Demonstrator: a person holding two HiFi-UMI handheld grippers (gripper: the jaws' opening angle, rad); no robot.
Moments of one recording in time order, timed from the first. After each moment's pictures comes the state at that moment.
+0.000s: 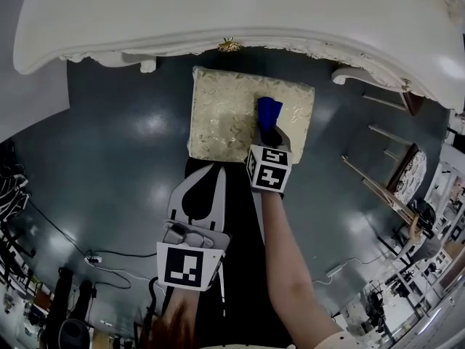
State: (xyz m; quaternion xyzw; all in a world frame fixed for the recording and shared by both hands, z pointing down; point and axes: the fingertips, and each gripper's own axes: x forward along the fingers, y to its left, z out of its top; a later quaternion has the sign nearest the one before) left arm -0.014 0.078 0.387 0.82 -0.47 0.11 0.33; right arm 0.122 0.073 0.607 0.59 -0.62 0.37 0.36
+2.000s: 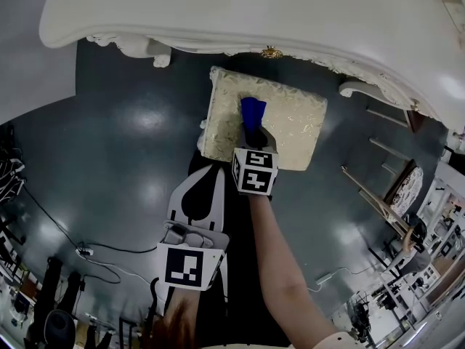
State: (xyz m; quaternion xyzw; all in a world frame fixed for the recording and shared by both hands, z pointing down) left arm -0.061 0.078 0.388 0.79 -0.50 0.10 0.33; right arm 0.032 0.061 0.604 0.54 -0.67 0.36 0.36
